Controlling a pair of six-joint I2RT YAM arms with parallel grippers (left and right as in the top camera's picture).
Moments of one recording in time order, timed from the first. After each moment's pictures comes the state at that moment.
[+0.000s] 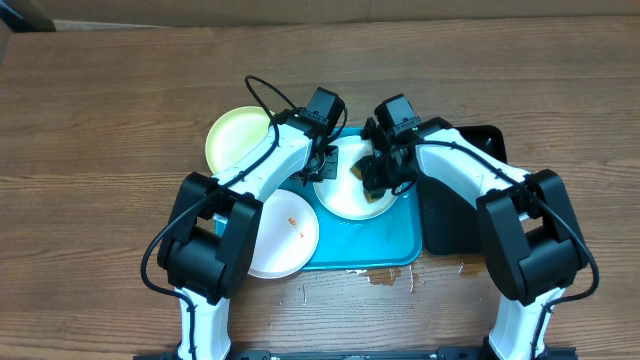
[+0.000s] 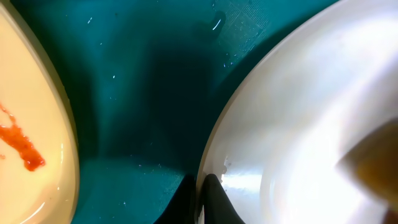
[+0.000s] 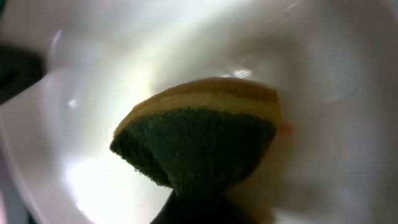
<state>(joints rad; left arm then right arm) -0.46 2.07 1.47 -0.78 -0.04 -0.39 0.41 2.02 1.32 -0.68 -0.32 0.12</state>
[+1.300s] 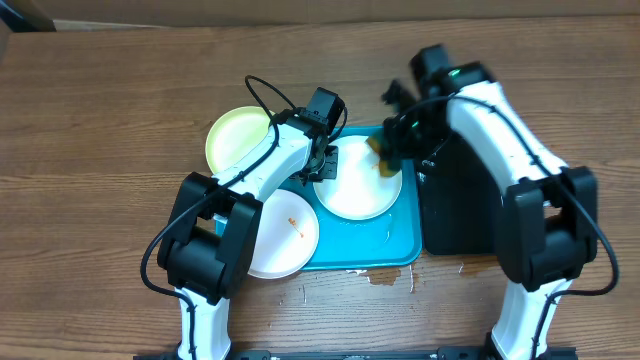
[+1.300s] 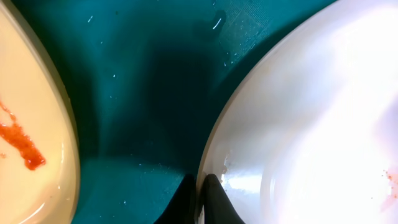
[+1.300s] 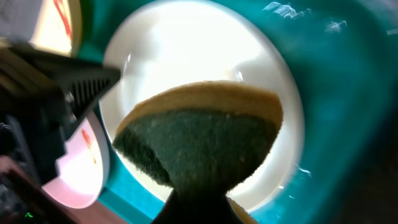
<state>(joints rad) -0.46 2.07 1.47 -0.79 -0.04 -0.39 0.28 2.05 1.66 -1.07 -0.45 0.02</state>
